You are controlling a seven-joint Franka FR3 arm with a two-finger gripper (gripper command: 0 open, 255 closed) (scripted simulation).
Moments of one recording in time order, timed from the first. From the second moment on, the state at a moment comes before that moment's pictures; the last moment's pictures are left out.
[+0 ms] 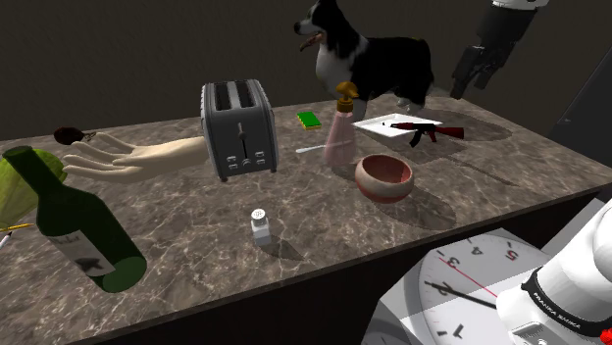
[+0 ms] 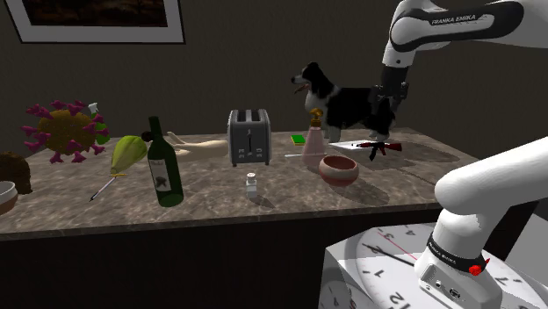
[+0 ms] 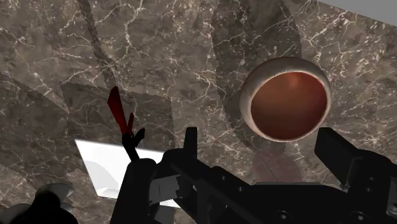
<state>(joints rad) -0.01 -0.75 -0.04 -2.35 -0.07 1.70 0.03</state>
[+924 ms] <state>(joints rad) 0.07 -0.55 0.18 -2.34 0.05 1.86 0.29</state>
